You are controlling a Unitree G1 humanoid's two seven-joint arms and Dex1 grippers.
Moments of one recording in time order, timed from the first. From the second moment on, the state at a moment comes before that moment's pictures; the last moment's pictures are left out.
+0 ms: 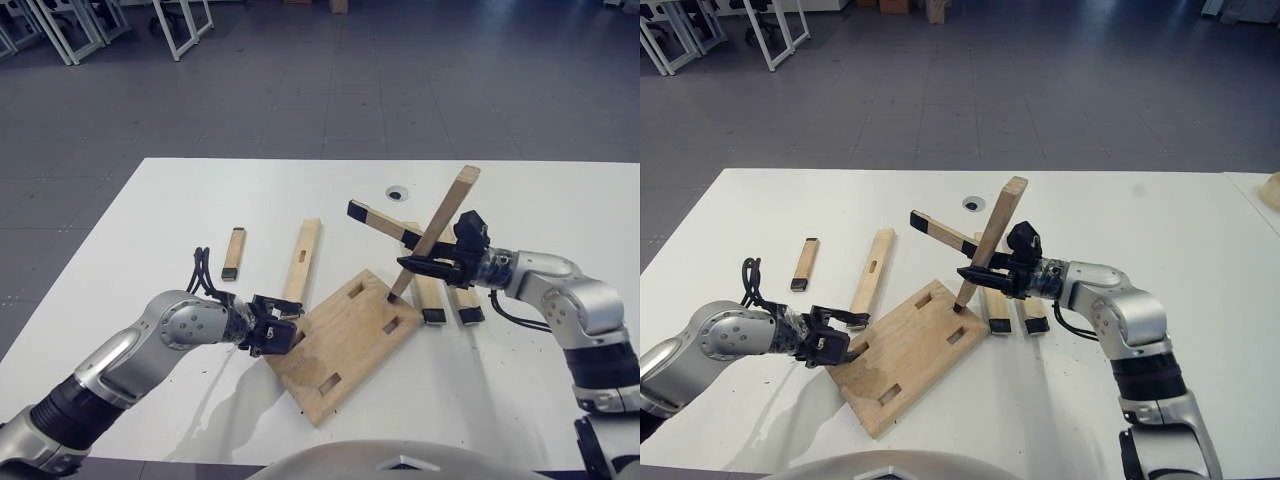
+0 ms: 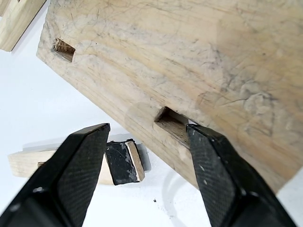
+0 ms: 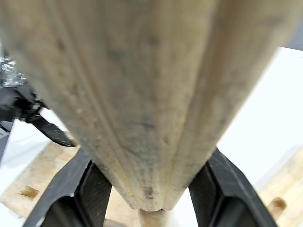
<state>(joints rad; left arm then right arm) -0.06 1.02 -0.42 -0.38 0.18 0.03 -0.97 -0.26 -0.57 0.05 -0.19 0.63 0.70 0.87</state>
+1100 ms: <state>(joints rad) 0.00 0.91 -0.34 -0.44 0.24 0.23 -0.92 0.02 -0.56 0.20 -0.43 0.45 0.47 0.66</state>
